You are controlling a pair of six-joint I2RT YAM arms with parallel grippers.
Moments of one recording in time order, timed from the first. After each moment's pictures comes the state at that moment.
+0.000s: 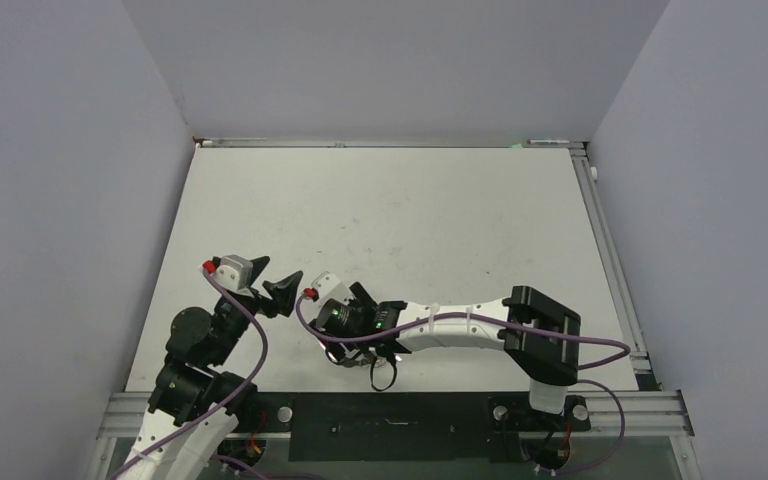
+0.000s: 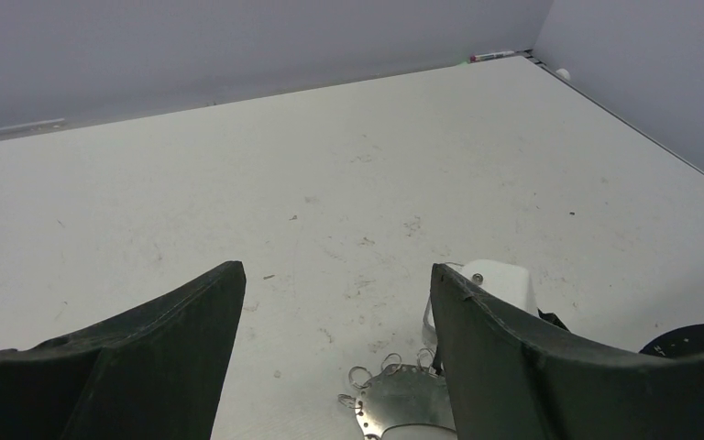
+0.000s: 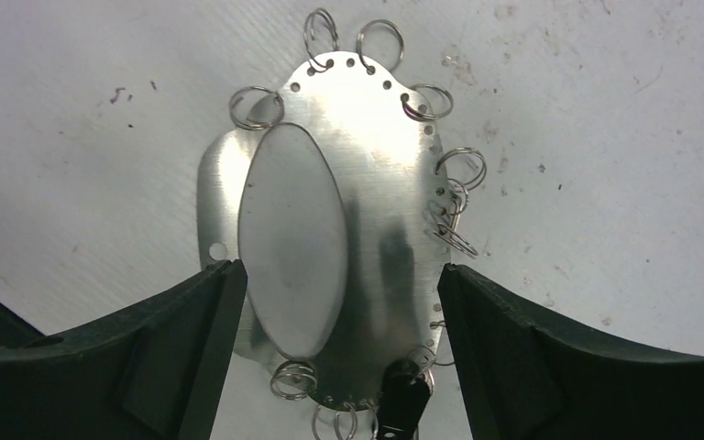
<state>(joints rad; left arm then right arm) -0.43 0.23 0.45 -0.18 0.03 -0.13 1.30 1.80 1.20 -0.35 0.39 0.36</state>
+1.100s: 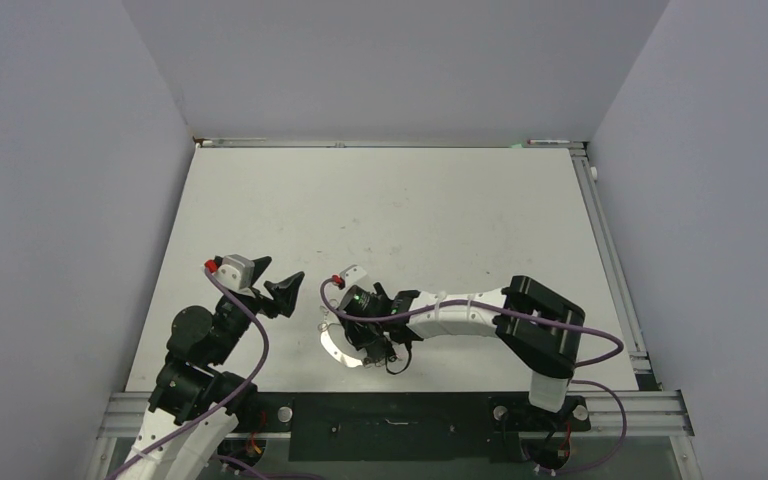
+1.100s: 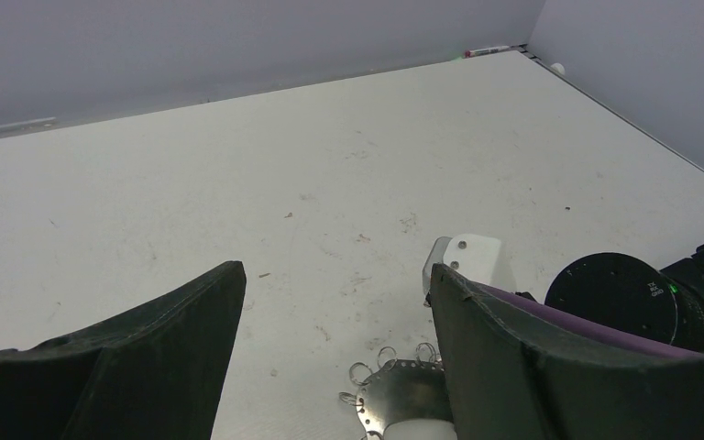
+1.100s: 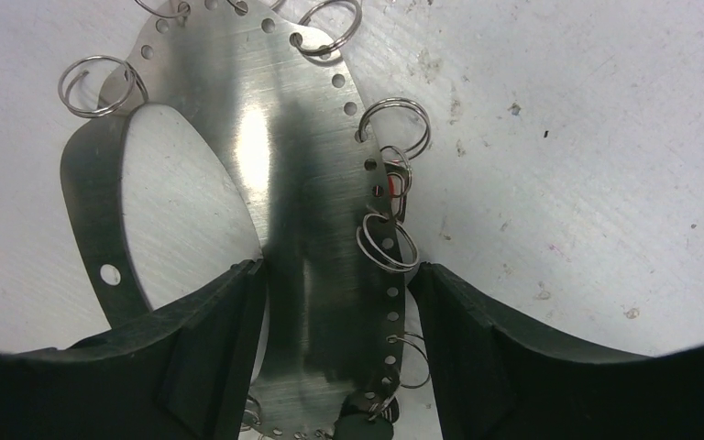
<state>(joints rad) -0.43 0.24 0.45 -0.18 0.04 -0.13 1.18 1.81 1.07 -0.29 0.27 0.46</state>
